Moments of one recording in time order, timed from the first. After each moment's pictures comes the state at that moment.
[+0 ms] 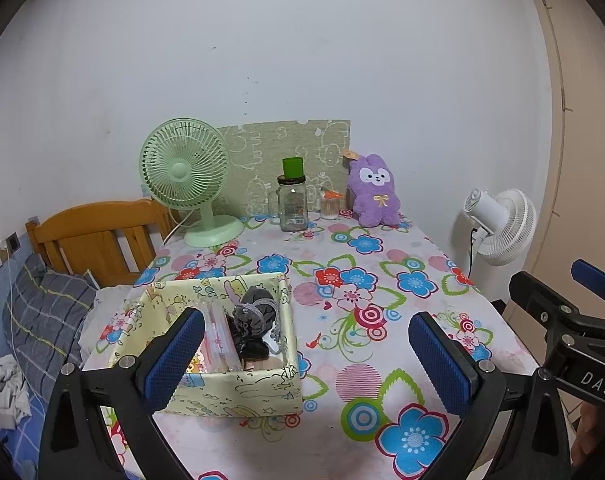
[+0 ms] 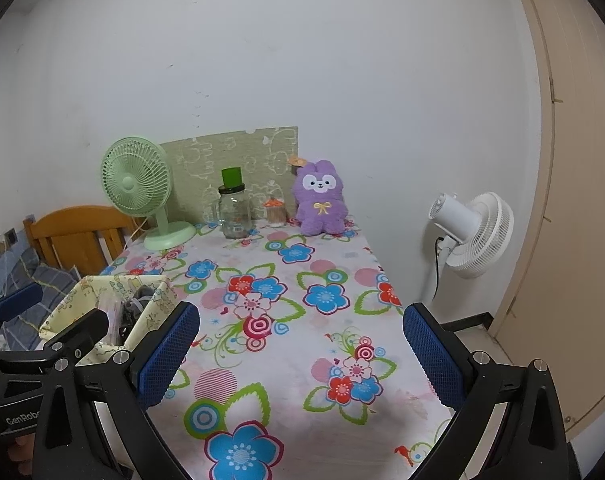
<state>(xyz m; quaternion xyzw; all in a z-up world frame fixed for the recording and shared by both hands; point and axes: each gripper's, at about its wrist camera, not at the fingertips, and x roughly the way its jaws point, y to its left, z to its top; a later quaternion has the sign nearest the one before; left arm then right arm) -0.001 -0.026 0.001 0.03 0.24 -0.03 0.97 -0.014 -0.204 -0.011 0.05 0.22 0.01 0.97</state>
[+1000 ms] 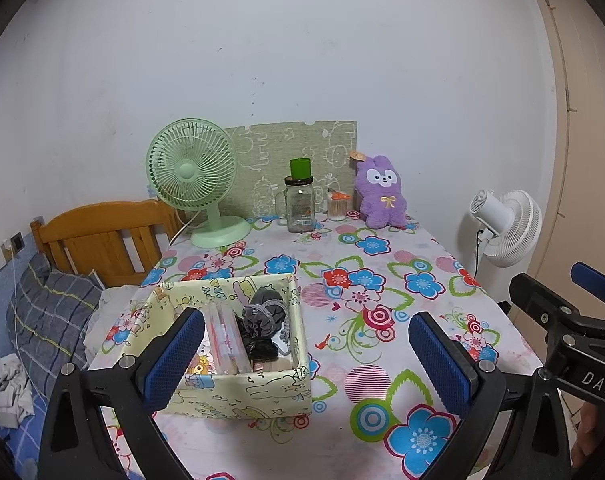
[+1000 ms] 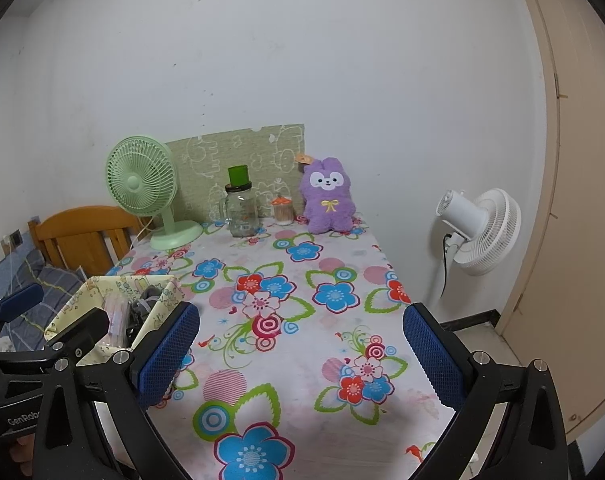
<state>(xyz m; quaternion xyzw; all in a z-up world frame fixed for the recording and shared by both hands) 0.000 -0.020 0.002 0.03 0.24 -0.02 0.97 -0.007 -0.199 -0.013 0.06 0.22 0.02 0.97</state>
